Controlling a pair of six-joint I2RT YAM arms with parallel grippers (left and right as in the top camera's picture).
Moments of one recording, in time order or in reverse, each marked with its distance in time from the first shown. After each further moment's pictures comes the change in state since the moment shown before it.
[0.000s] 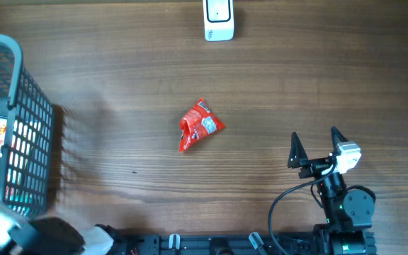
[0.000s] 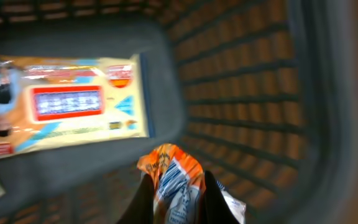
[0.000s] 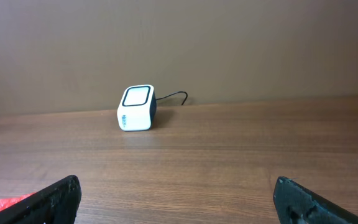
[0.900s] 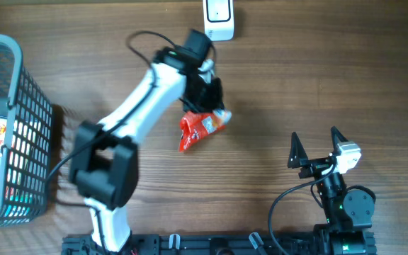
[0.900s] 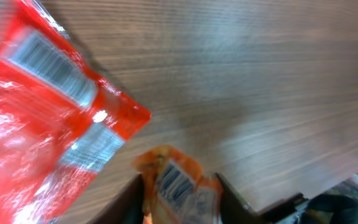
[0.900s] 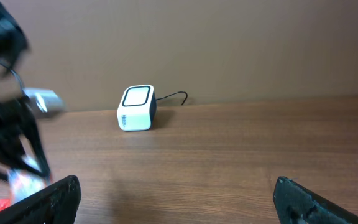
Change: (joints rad) left arm -1.342 0.481 -0.082 0.141 0.216 0.065; right arm 0.000 0.000 0.000 0.000 0.000 0.000
